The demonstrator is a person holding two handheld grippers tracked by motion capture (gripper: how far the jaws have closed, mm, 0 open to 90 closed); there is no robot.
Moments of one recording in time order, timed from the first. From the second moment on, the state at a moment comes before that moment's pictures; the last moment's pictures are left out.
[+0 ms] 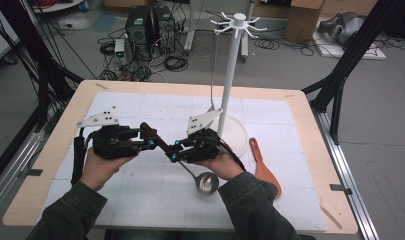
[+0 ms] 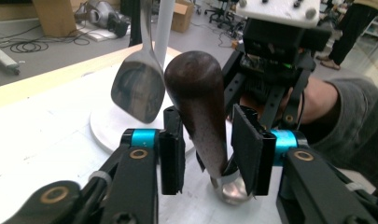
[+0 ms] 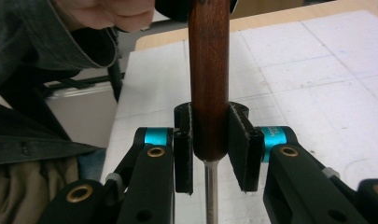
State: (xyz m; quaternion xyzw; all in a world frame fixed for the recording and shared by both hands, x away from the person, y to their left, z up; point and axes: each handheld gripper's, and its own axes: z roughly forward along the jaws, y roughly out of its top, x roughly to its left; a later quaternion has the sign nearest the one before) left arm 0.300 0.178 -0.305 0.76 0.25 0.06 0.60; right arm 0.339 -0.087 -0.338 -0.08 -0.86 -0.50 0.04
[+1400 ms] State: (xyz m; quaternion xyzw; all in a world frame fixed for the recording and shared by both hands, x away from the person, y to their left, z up) left arm 0.296 0.154 -0.269 0.79 0.15 0.04 0.59; right arm 0.323 -0.089 -0.313 -0.05 -0.83 -0.56 0.04
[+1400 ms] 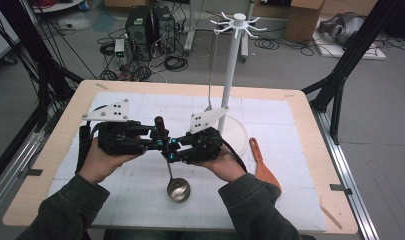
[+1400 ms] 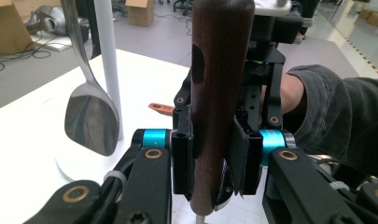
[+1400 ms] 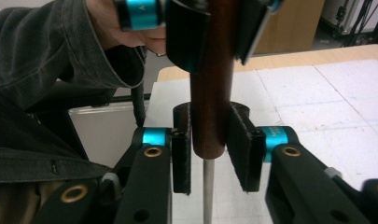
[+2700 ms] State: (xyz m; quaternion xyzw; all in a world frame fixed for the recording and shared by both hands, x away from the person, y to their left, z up) left arm 0.298 0.153 -0.266 0.78 0.14 0.02 0.60; right arm 0.317 -0.088 -0.306 -0.06 -0.82 -0.57 0.04
